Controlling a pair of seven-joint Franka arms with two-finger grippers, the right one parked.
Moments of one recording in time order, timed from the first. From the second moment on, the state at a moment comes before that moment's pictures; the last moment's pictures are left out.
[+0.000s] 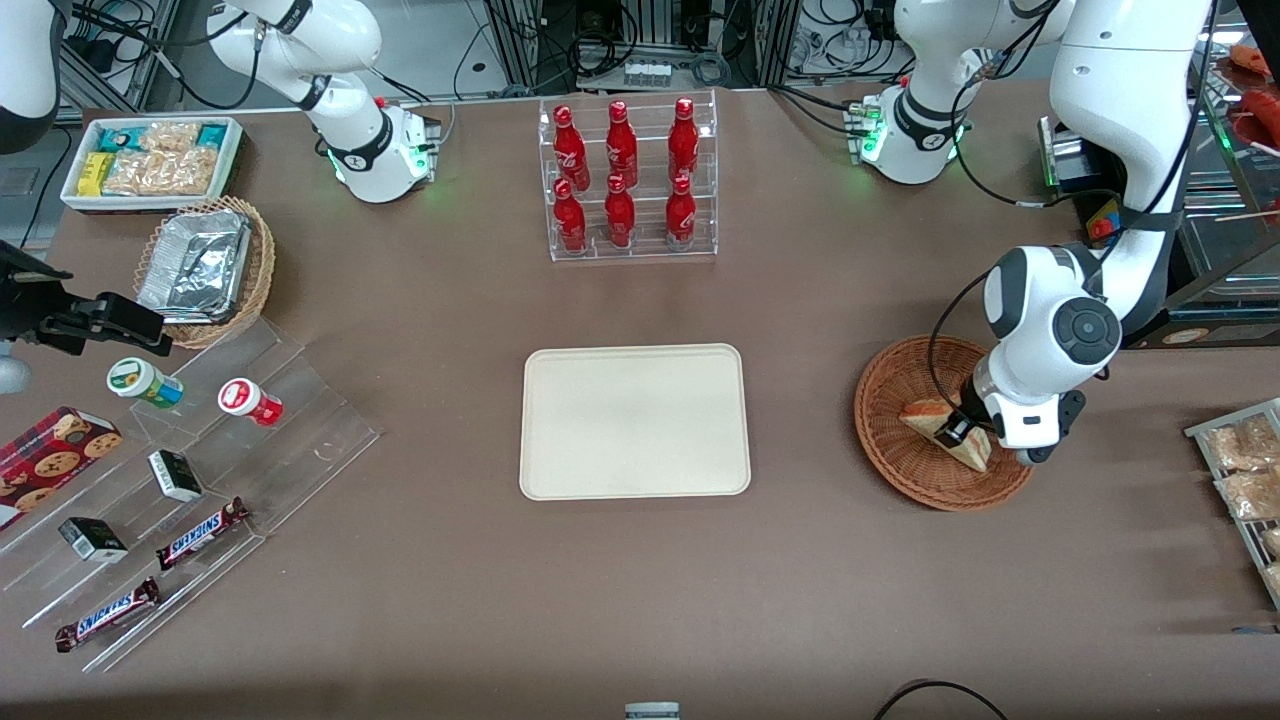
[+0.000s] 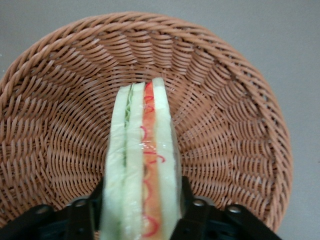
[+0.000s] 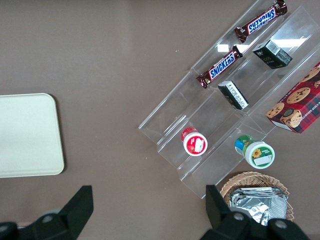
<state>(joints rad) -0.07 0.34 -0.02 -2.12 0.02 2.46 -0.94</state>
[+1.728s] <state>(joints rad) -0.71 0.66 -0.03 -1.42 0.02 2.11 -0.99</state>
